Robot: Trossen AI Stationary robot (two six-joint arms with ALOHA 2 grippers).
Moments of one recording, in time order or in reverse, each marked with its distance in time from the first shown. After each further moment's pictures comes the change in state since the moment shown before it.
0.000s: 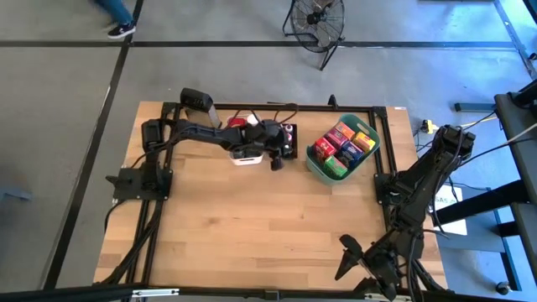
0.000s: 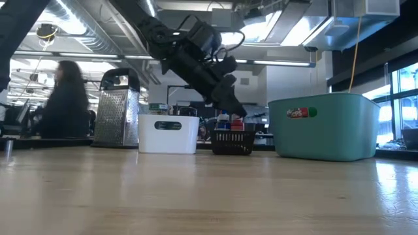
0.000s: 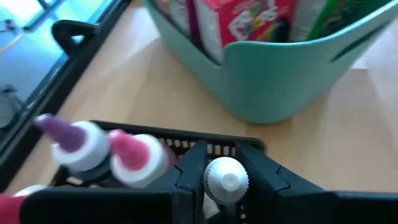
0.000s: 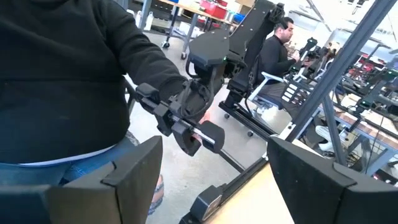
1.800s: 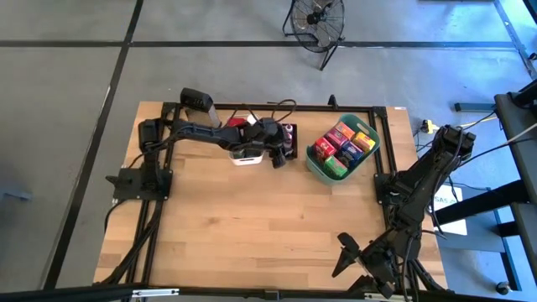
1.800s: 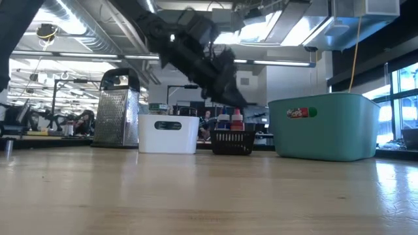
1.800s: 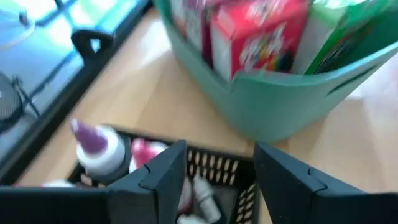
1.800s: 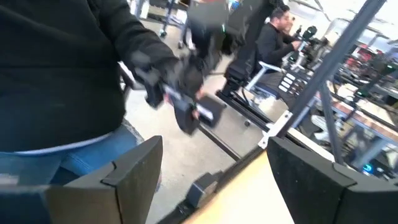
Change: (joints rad) left arm -0.008 -0.036 -0.001 0.003 -0.035 -0.089; right arm -0.018 0.000 0.000 -0.041 0.004 0.006
